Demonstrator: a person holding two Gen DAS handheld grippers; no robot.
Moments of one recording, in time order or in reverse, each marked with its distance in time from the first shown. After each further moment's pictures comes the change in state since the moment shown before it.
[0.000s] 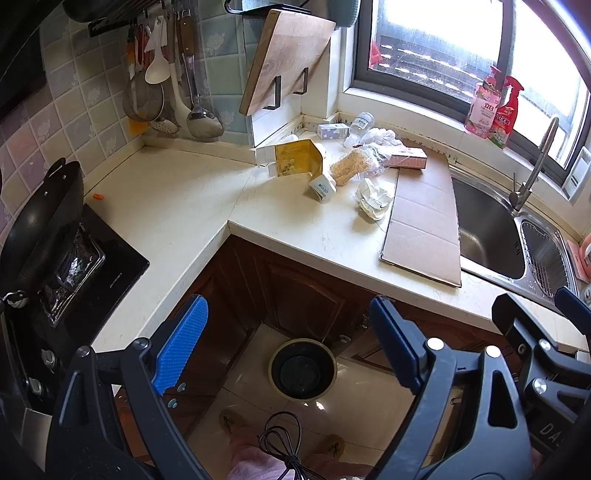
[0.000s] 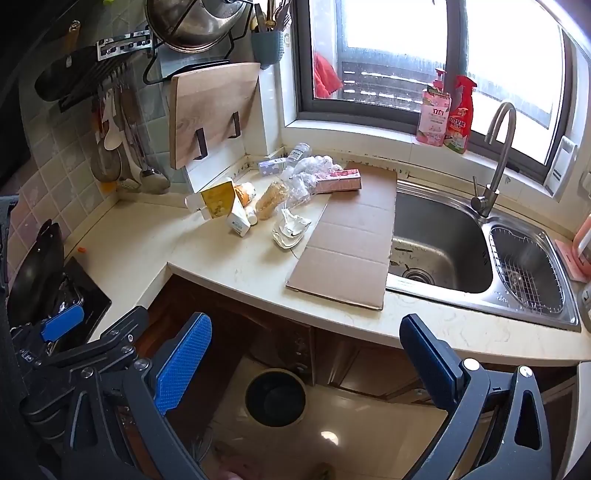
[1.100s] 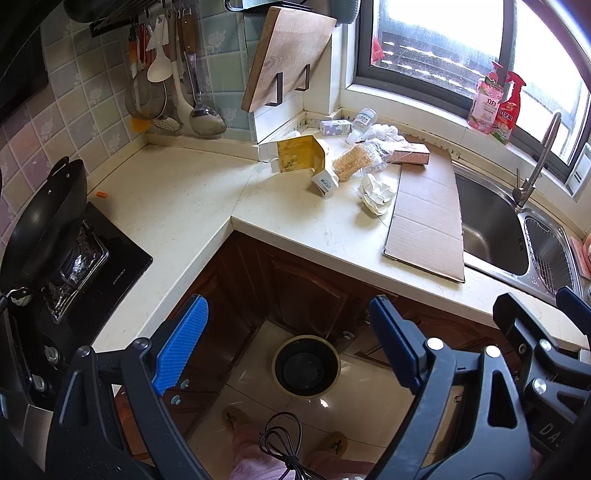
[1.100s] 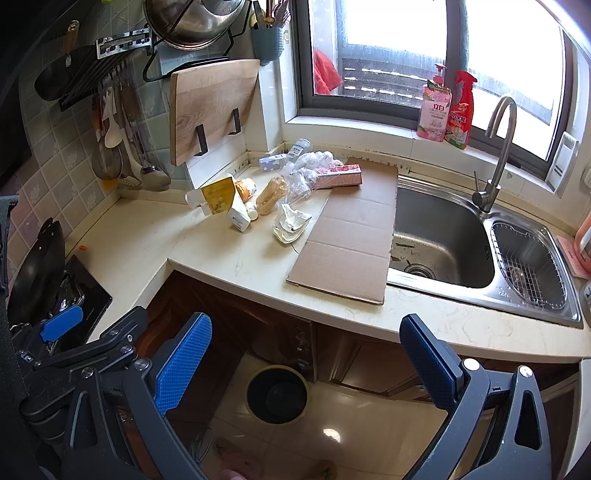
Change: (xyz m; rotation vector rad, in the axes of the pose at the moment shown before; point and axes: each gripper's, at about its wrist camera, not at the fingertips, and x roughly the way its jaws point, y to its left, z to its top) left arm 0.002 0.003 -0.005 -0.003 0.012 0.007; right arm 0.000 0.000 -0.011 0.000 0.007 0.003
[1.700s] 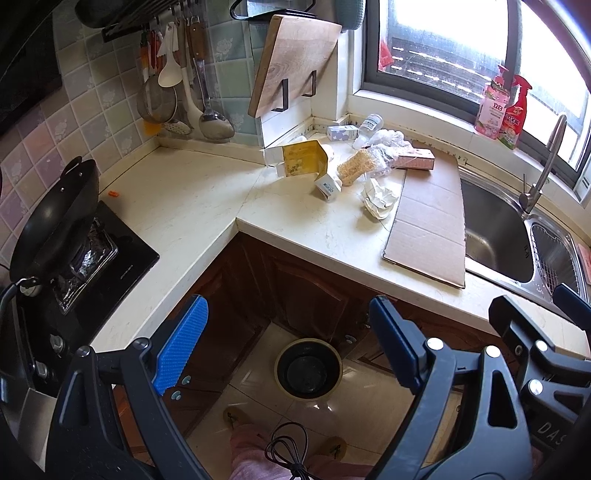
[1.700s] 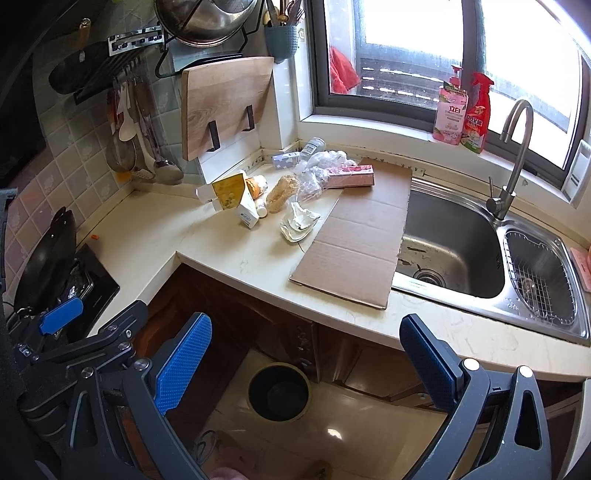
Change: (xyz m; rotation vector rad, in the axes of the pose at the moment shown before) left arm -0.012 -0.020 -0.008 -0.023 -0.026 0.061; right arm 0.007 -0.017 0.008 -0.045 0.008 0.070
